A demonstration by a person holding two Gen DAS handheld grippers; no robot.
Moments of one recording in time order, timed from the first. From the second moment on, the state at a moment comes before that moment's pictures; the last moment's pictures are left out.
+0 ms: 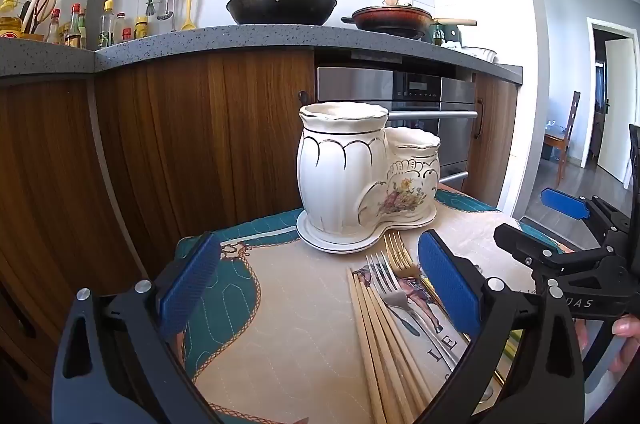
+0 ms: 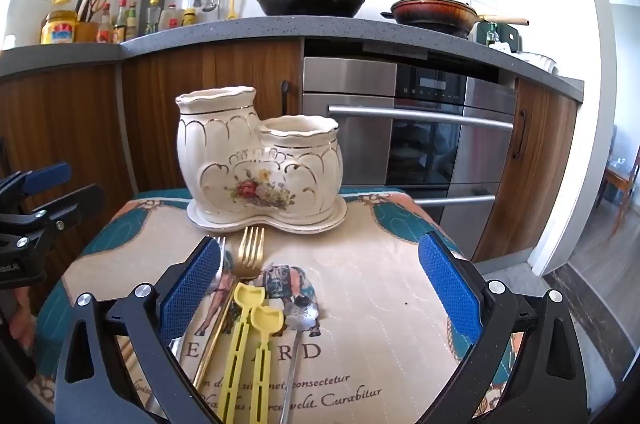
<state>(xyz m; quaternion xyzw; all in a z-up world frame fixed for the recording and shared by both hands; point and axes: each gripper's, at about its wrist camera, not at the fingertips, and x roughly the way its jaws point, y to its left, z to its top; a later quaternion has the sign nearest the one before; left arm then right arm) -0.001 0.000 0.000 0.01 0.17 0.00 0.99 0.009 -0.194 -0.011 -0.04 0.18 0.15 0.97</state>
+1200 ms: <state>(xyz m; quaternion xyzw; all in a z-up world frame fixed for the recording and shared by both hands) 0.000 0.000 0.000 0.01 0.18 0.00 0.98 0.010 -0.195 -0.013 -0.04 0.18 0.15 0.97</state>
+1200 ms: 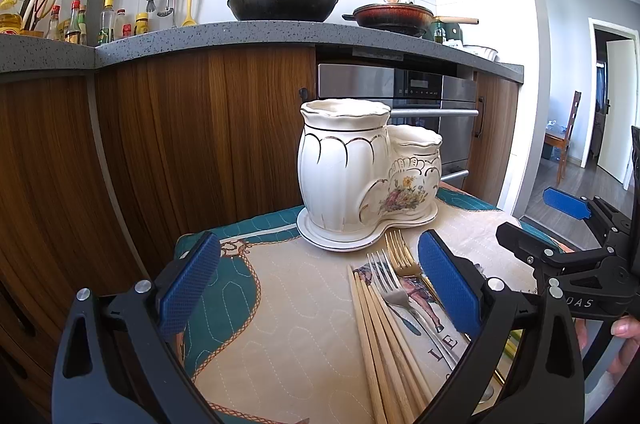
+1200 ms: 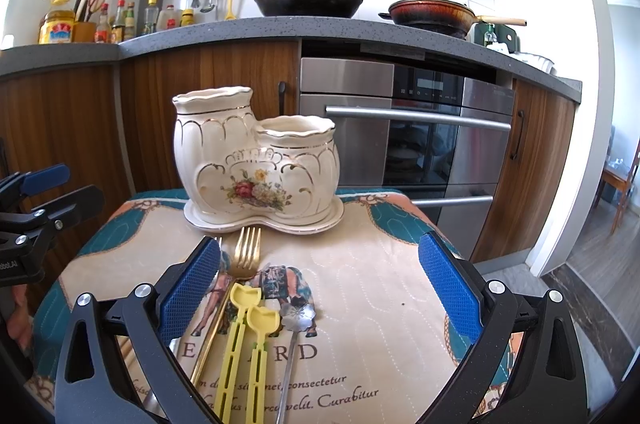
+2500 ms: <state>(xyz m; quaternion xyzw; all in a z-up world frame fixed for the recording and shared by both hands) -0.004 0.000 0.002 0.01 0.18 0.00 0.98 0.013 -0.197 -0.015 -0.04 0.19 0.15 0.97</state>
